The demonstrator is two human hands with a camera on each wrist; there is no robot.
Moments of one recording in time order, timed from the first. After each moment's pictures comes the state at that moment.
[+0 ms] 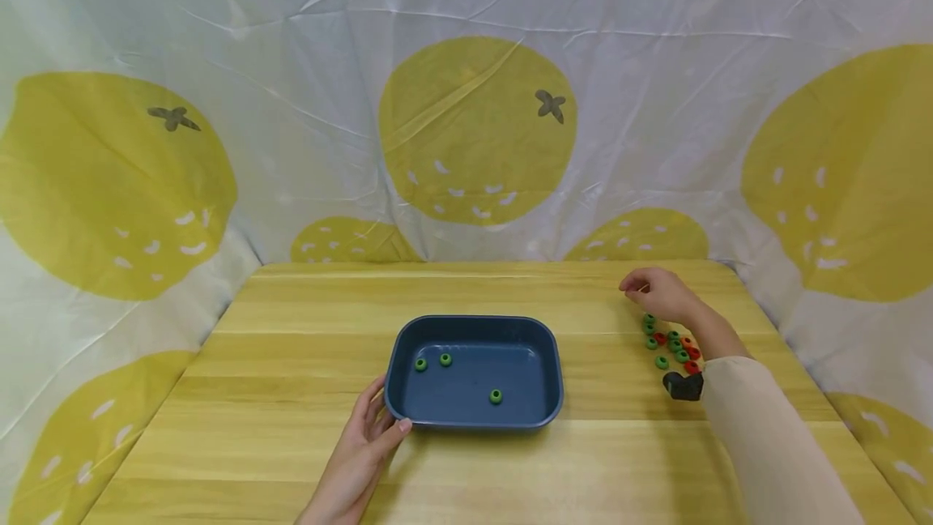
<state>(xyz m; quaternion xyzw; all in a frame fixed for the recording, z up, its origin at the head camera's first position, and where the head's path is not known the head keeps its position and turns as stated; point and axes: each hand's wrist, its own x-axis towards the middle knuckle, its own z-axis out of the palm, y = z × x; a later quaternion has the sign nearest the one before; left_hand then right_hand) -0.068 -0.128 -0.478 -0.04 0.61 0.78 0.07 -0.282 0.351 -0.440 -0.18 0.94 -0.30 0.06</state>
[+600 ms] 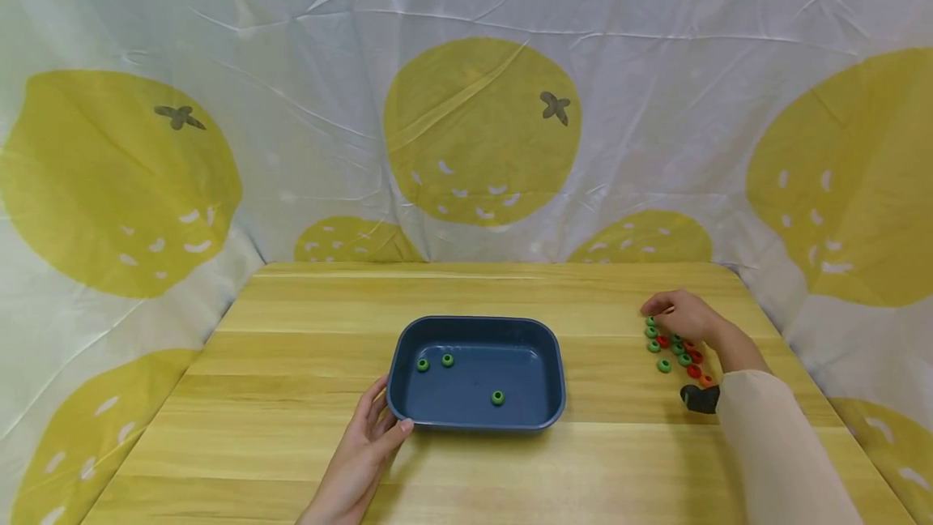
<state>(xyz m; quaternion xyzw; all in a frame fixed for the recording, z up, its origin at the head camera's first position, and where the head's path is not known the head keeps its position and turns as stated) -0.067 -0.128 -0.477 -0.04 0.61 0.79 0.07 -0.270 0.388 -0.463 -0.15 0.92 -0.33 0.14</state>
